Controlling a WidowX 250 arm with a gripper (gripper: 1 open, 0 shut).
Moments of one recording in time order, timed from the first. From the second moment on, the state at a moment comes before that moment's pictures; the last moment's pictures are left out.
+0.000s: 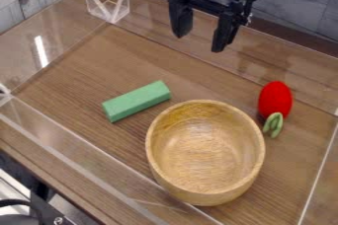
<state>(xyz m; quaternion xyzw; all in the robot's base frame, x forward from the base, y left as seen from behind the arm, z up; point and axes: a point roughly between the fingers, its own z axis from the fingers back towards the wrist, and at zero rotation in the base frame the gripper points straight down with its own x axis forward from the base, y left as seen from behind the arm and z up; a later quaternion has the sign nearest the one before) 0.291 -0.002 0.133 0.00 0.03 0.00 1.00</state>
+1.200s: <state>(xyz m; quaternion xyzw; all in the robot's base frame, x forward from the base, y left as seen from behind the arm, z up) 0.316 -0.102 0.065 -0.01 0.03 0.01 1.00</state>
